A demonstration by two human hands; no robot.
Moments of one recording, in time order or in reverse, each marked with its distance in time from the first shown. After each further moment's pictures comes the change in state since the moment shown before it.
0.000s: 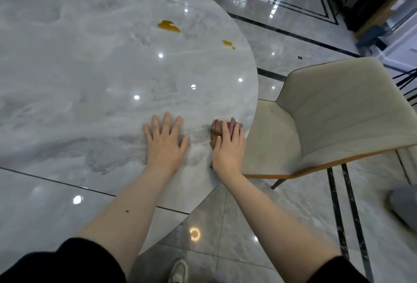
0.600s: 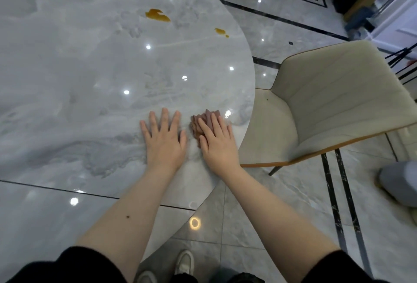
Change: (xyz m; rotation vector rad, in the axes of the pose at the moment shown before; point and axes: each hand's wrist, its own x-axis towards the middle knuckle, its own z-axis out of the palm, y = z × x) left_hand 0.000 -0.002 0.005 0.019 0.053 0.007; right_hand -0.007 -0.013 0.003 -0.149 -0.156 -0.268
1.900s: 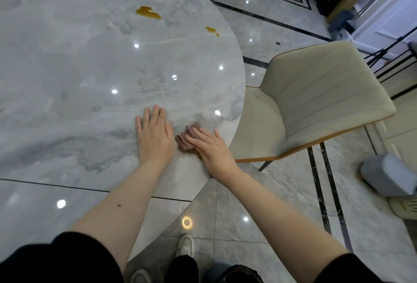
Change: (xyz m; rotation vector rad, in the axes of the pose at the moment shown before) left_hand -0.002 -0.004 -0.011 -0.222 0.051 -0.030; right_hand -0.032 0.009 -0.008 0.186 -0.091 -0.220
